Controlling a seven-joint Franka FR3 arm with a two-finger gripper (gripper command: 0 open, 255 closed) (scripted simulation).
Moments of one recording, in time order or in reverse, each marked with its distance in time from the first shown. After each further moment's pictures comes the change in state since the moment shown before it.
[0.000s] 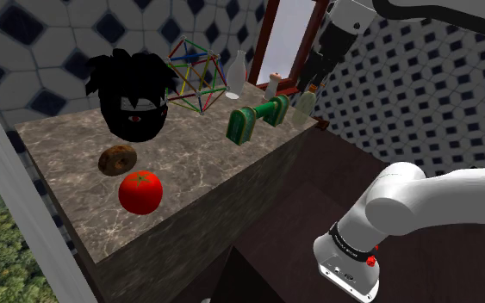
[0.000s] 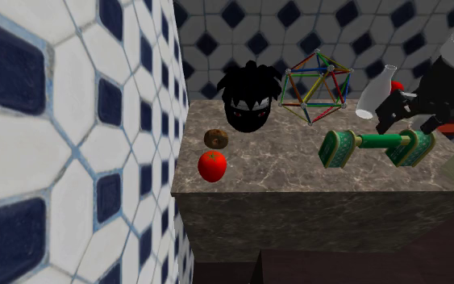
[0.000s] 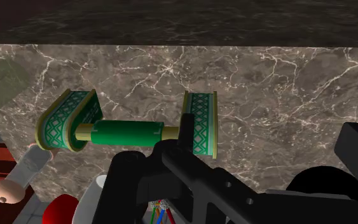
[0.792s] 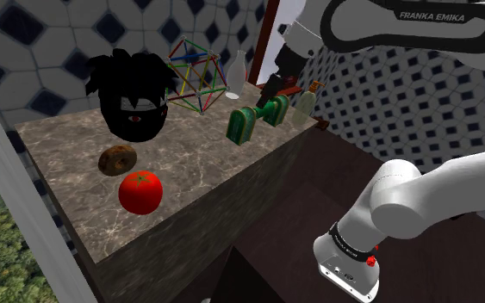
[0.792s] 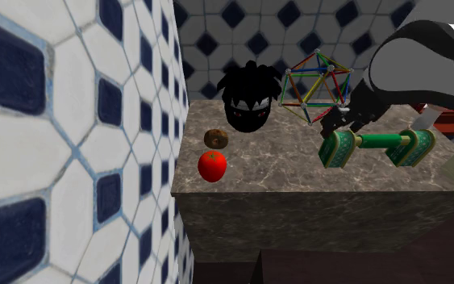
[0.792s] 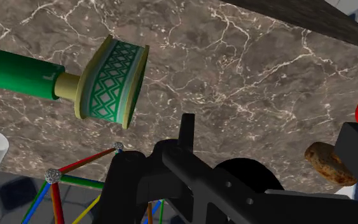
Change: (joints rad) arm 0.154 0.169 -0.007 -0.097 0.104 0.328 -0.191
